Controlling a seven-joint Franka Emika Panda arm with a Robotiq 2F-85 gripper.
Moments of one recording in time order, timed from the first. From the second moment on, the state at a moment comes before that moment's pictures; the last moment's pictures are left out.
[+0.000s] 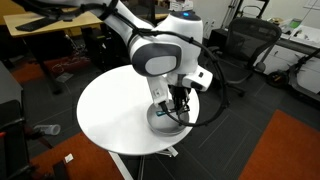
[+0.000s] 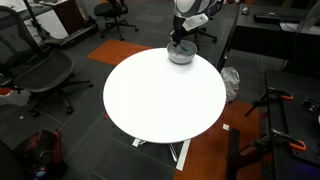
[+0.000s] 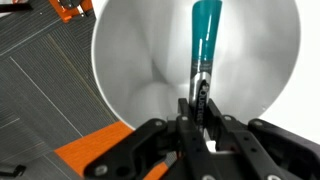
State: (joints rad) arm -0.28 0.75 -0.11 -1.62 0.11 2.51 0.03
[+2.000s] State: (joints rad) arm 0.00 0.38 0.02 -2.06 0.10 2.58 0.03
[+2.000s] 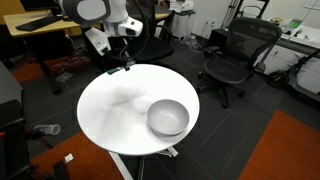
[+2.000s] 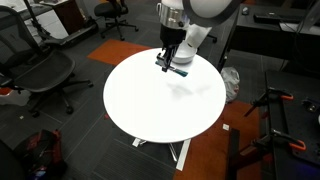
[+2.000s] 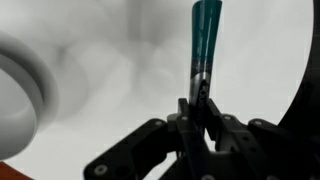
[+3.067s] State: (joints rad) arm 0.01 0.56 0.02 -2.04 0.10 2.74 0.03
